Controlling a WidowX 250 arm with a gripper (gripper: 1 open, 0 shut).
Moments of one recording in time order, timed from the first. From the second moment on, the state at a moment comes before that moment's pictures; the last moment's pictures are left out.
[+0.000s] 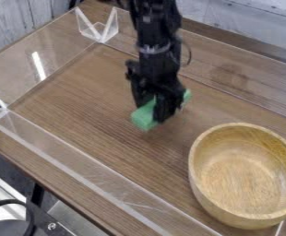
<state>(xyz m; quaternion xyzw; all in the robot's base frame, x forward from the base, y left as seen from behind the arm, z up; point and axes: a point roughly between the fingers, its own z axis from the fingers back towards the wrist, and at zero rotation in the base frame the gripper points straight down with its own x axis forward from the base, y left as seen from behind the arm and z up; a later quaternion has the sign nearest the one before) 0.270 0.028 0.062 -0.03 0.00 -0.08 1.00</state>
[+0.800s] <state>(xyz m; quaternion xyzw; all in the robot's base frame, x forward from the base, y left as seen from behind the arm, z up) 0.307 0.046 0.088 -0.03 -0.04 -0.07 1.00</state>
